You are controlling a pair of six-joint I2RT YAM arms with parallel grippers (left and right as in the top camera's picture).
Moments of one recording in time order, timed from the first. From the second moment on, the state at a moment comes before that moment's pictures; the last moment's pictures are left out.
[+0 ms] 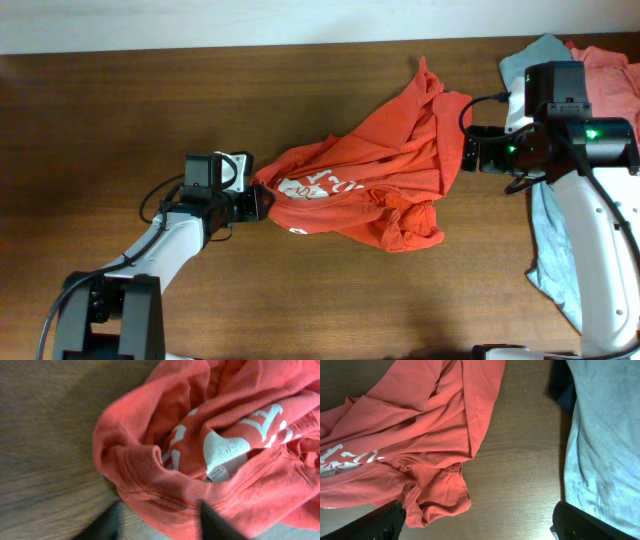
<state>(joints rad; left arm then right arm) -0.12 1.63 0.78 -0.17 0.40 -0.18 -0.04 1.47 1.56 -1.23 0.00 0.11</state>
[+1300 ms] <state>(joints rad) -0.12 1.67 0.82 -0.10 0.25 -0.25 -0.04 1.47 1.56 -1.23 0.00 0.11</state>
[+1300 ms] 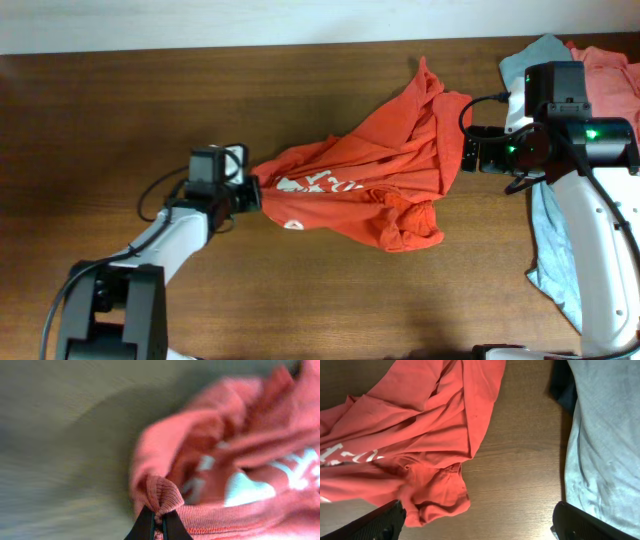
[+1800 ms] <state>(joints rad) 0.15 1.61 1.20 -0.50 0.24 -0.20 -0.04 1.47 1.56 -1.23 0.00 0.11</state>
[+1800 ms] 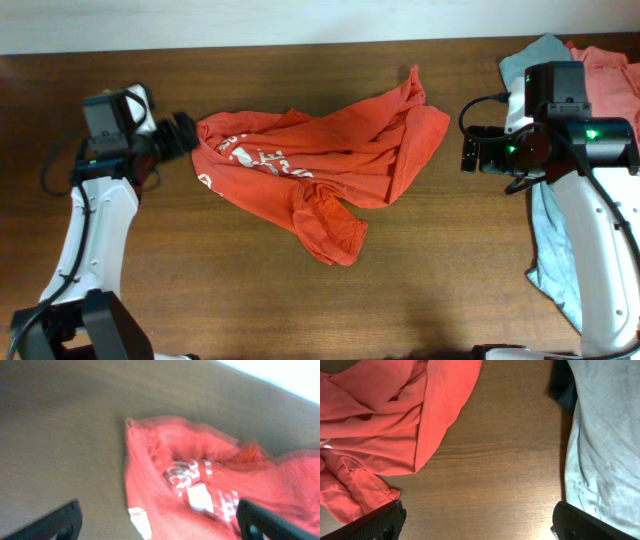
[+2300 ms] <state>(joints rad) -0.29 1.62 1.11 -0.66 0.27 -0.33 -0.04 1.47 1.56 -1.23 0.00 0.11</state>
